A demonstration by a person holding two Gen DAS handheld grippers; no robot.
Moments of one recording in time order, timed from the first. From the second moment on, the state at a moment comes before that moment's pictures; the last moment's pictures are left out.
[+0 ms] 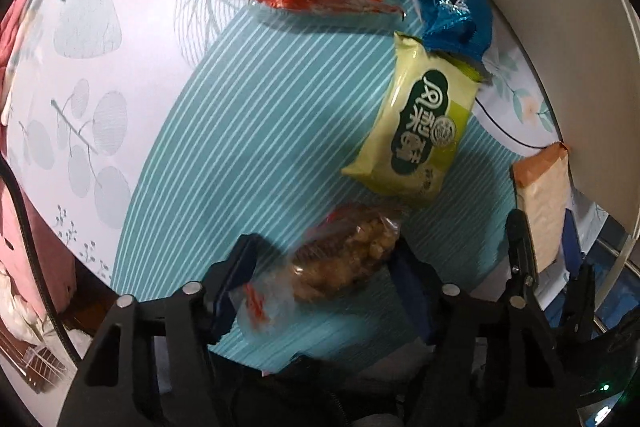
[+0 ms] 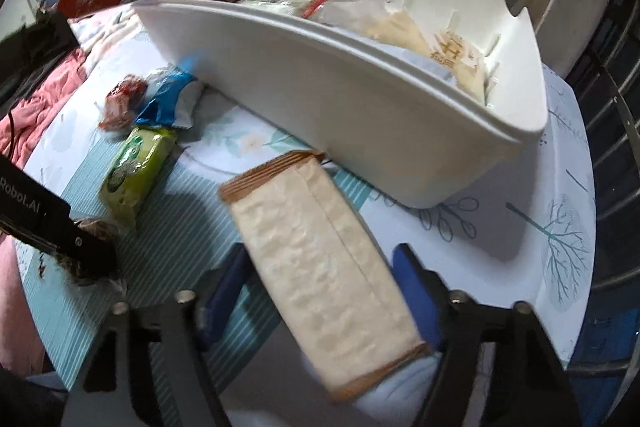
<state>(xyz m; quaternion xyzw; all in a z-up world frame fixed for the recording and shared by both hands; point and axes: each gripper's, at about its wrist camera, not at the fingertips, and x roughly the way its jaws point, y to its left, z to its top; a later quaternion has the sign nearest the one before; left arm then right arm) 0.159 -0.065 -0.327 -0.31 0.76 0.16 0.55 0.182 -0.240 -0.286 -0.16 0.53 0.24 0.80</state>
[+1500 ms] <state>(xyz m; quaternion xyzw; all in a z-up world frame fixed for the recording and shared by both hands) 0.225 -0.014 -0.178 -0.11 0.74 0.00 0.66 0.193 -0.211 -0.178 0.10 0.60 0.12 0.78</state>
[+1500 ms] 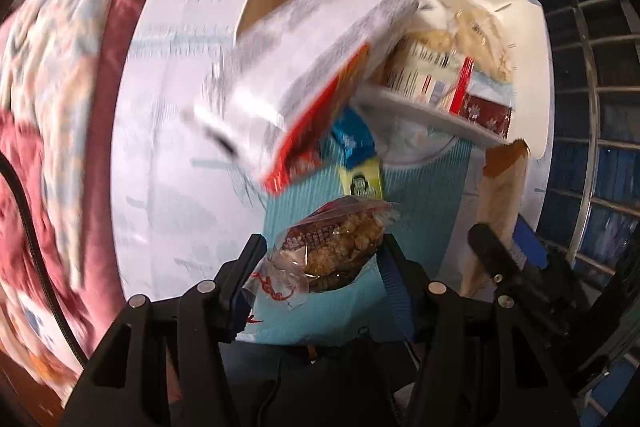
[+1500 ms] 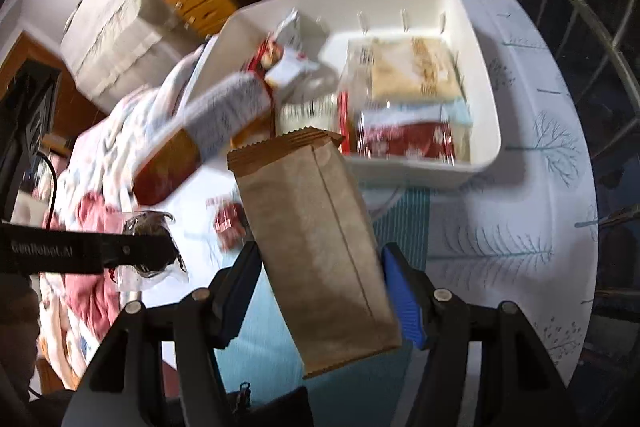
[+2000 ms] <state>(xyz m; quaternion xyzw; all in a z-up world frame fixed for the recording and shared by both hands) 0.310 0.001 -0.176 -0.07 0.72 -0.01 0.70 0.245 -0.209 -0.160 0.11 0.57 0.08 0.81</state>
